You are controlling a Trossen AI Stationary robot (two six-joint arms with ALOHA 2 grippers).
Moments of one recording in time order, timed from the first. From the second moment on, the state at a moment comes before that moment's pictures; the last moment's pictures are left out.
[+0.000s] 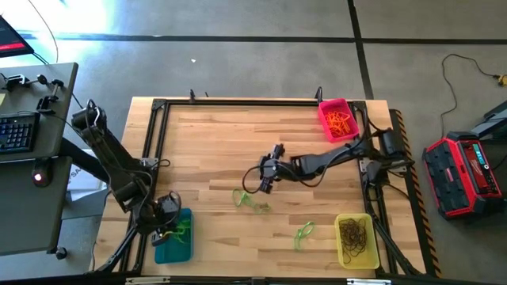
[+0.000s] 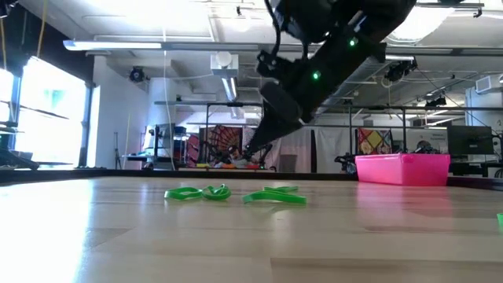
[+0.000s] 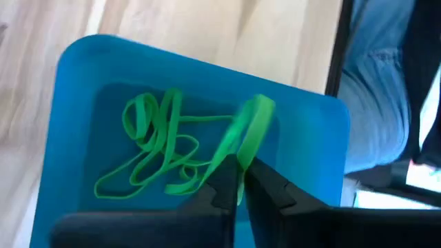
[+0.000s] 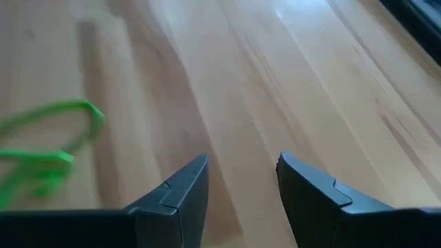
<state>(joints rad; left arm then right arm) -0.98 1.07 0.61 -0.54 -0.14 -1.24 0.09 1.82 1.03 0.01 0.41 0.18</state>
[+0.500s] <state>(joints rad) -0.96 1.08 0.61 -0.54 -0.14 -1.30 0.02 1.82 1.03 -0.29 0.23 0.16</state>
